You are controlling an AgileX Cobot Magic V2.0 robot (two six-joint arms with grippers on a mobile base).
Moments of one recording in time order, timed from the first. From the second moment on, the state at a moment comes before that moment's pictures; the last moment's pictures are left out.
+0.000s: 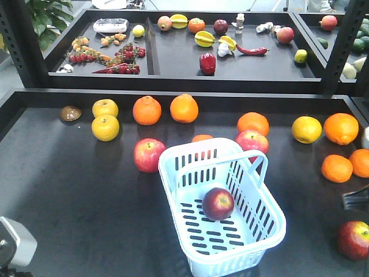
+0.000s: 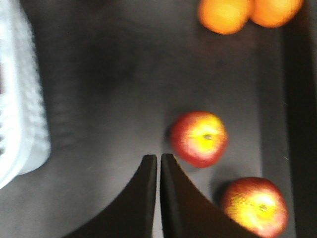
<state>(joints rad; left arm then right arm) -0.54 0.76 -0.34 -0.84 0.55 0.53 0.00 1.09 -0.74 -0.17 0.75 0.06</state>
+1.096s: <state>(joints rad) -0.54 0.76 -0.34 -0.84 0.55 0.53 -0.28 1.90 -1.10 -0.03 0.81 -0.11</state>
